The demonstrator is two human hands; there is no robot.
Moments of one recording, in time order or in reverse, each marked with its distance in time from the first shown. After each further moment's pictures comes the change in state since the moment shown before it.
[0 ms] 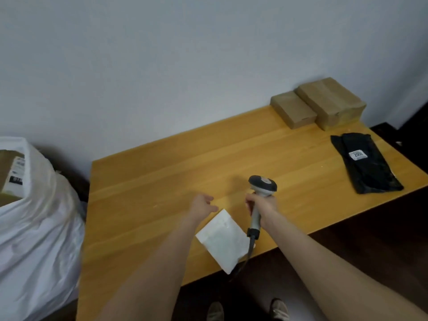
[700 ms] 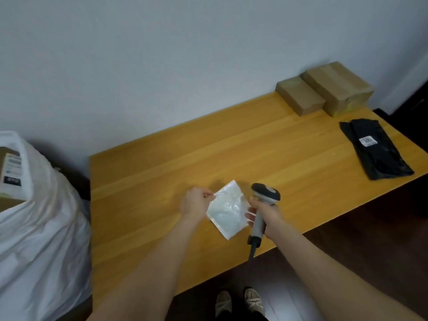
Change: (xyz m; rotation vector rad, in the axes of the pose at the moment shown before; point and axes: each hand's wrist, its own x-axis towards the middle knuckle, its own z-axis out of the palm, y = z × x) left_hand 0.015 -0.051 -0.049 0.240 0.158 0.155; right_hand -0.011 0.055 0.055 0.142 0.032 0.154
